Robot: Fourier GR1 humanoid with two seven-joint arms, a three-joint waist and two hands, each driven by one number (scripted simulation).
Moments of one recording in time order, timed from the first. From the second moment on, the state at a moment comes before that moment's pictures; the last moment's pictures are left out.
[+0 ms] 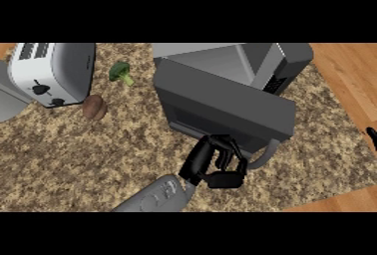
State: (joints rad) left arm -0.58 0.01 -0.91 -1.02 0.39 0.51 -0.33; right arm 0.17 -0.35 -0.26 -1.70 -0.19 0.47 -0.62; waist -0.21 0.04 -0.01
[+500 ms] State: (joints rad) left arm -0.65 0.01 -0.87 -0.97 0.57 0.56 -0.38; right arm 0.13 -0.41 -0.26 -1.74 -0.26 0.52 -0.54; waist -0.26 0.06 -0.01
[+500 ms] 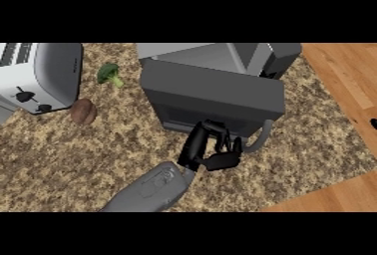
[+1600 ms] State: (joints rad) left arm -0.75 0.00 -0.86 -0.87 0.80 0.54 -0.49; right arm 0.05 -0.52 -0.33 -1.72 -0.39 0.56 -0.45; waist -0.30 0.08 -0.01
